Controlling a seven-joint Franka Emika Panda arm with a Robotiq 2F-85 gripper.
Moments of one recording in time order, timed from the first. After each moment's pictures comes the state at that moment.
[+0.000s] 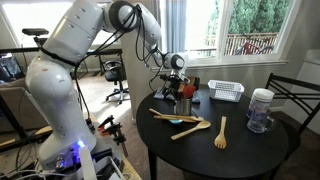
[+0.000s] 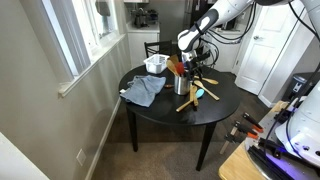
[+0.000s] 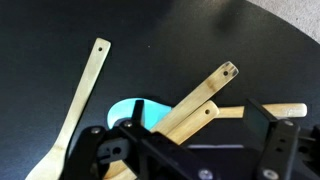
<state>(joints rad) -0.01 0.74 -0.01 -1.66 -0.08 1.90 -0.04</state>
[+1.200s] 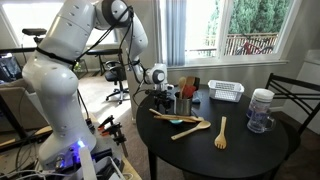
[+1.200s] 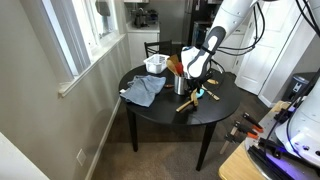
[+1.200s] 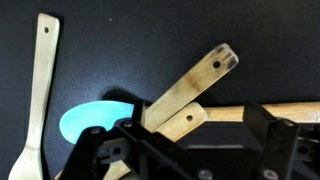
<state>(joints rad) 0.20 0.68 -0.12 -2.09 -0.21 2.58 0.28</state>
